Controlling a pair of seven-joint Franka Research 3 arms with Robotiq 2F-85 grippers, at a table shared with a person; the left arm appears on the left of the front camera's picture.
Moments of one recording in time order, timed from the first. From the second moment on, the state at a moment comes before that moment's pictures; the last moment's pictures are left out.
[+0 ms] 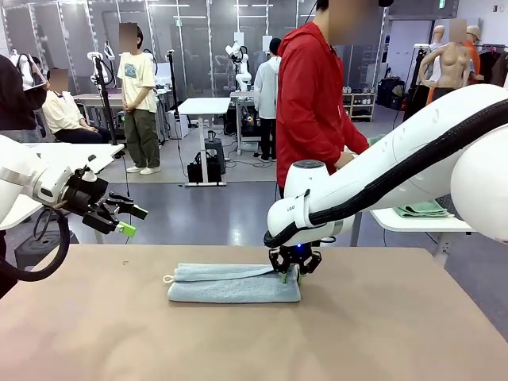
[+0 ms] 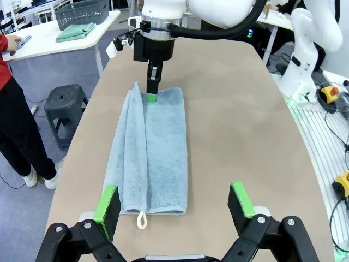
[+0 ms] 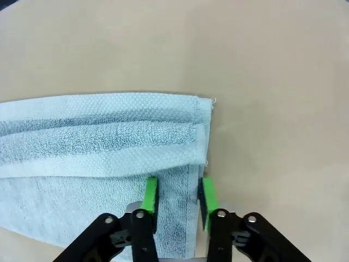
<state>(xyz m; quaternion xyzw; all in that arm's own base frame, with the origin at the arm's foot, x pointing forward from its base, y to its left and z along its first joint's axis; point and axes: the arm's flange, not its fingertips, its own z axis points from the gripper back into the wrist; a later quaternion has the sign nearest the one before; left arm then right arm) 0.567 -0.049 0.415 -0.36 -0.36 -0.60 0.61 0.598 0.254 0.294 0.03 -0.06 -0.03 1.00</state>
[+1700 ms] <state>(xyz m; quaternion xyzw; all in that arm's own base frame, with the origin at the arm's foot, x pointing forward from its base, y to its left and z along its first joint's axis) 0.567 -0.049 0.415 -0.36 -0.36 -0.60 0.61 0.601 0.203 0.394 0.01 -0.09 0.00 1.00</state>
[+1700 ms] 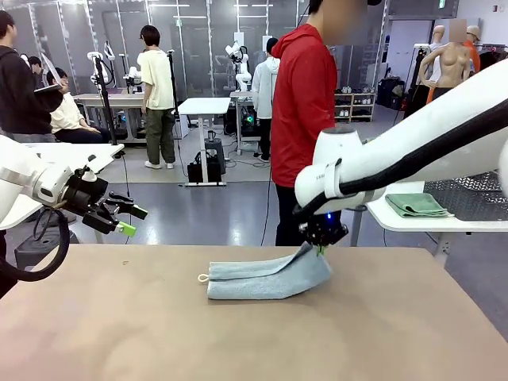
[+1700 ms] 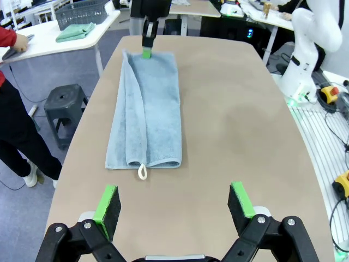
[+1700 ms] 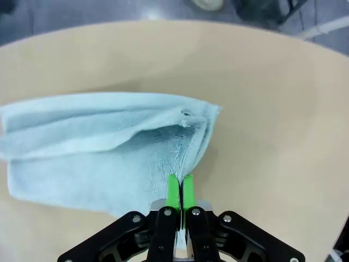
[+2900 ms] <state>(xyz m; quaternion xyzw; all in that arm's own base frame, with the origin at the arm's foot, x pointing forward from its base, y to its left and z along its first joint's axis) 0.567 -0.049 0.415 -0.36 -0.36 -0.60 0.61 0.562 0.431 0.374 0.07 -0.04 0.05 1.00</state>
